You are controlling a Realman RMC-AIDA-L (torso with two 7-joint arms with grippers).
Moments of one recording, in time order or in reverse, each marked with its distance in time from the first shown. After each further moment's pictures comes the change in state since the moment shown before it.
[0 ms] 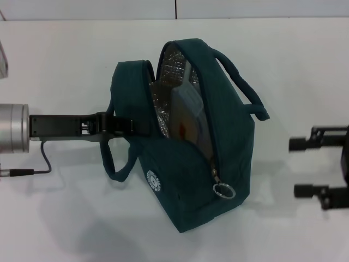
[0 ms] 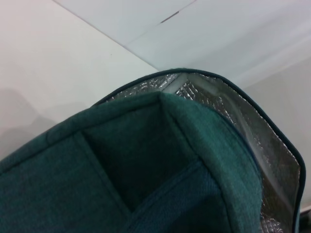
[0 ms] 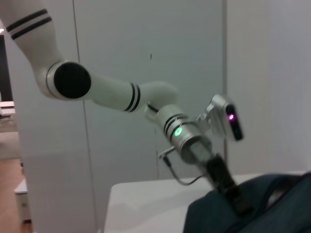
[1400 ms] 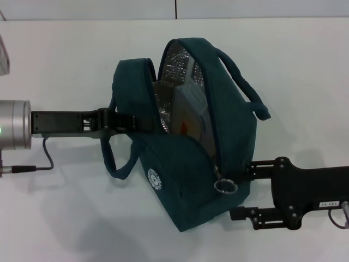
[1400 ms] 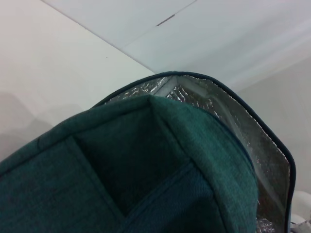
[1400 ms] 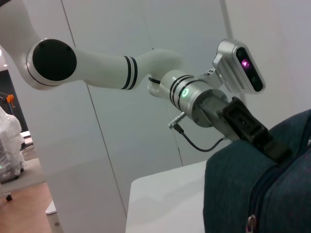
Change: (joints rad) left arm -0.009 -0.001 -0.002 0.000 -0.008 0.000 -0.005; right arm 0.135 0.017 -0.259 0.444 0.079 0.238 -0.140
